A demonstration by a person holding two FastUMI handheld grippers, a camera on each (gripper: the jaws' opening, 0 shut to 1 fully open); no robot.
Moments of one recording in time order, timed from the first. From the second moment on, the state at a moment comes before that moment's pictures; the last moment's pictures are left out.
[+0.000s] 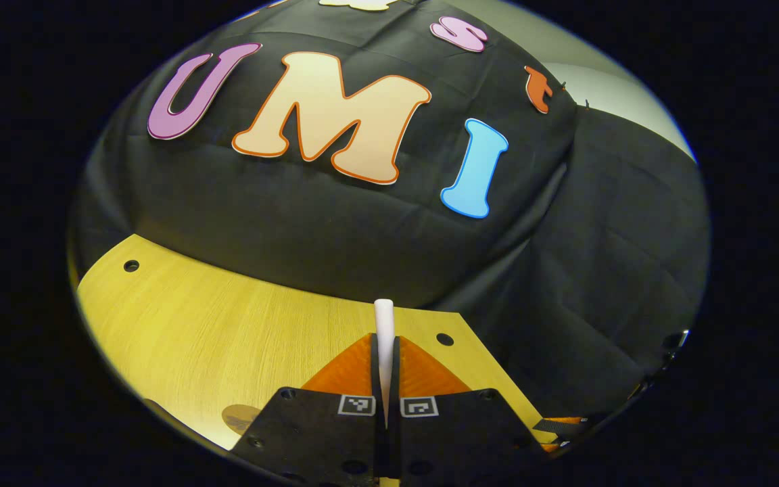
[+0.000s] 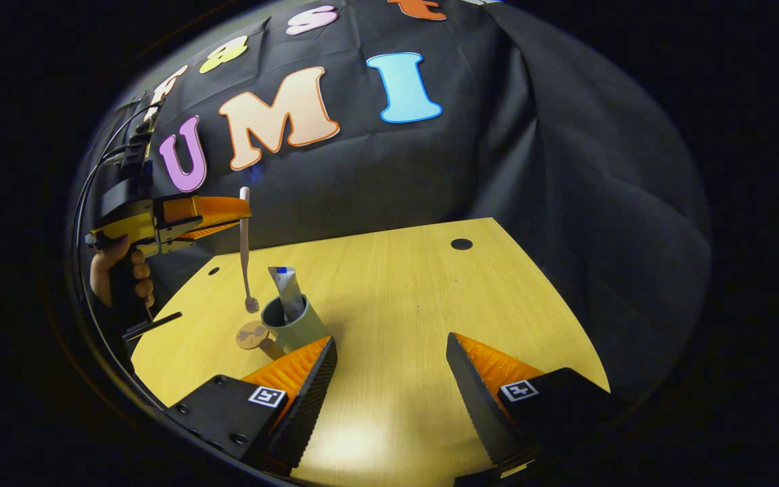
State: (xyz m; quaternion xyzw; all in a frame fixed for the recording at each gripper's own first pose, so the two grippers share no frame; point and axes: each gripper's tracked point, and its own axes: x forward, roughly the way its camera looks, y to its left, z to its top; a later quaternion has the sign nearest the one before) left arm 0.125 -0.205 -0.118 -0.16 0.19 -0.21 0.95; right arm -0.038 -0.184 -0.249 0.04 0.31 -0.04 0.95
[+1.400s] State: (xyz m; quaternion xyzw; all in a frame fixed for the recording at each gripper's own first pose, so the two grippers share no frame) left arm 0.035 -0.188 -0.187 -0.08 0.25 -0.17 0.95; right arm -0.009 -0.110 -0.257 0.07 0.36 0.09 0.92
